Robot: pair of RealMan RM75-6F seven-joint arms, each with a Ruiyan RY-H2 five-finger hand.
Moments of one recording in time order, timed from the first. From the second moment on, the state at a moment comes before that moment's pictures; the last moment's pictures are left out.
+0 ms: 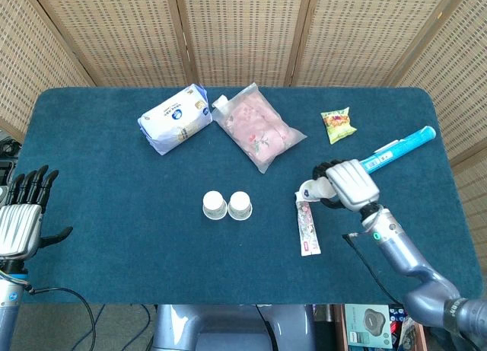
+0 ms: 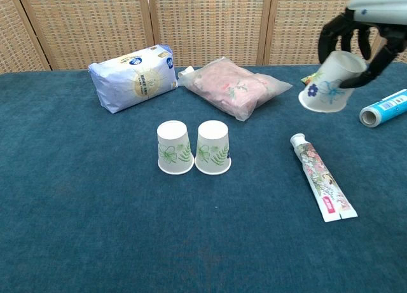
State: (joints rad) left arm -0.21 -1.11 -0.10 -1.80 1.36 1.46 0.27; right arm 0.68 -1.15 0.26 -1.70 -1.24 0.92 -0.27
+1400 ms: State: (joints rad) left arm -0.23 -1.06 -0.12 -1.79 1.31 1.37 0.16; right arm 1.19 -1.53 0.27 -1.76 -0.59 1.06 -0.89
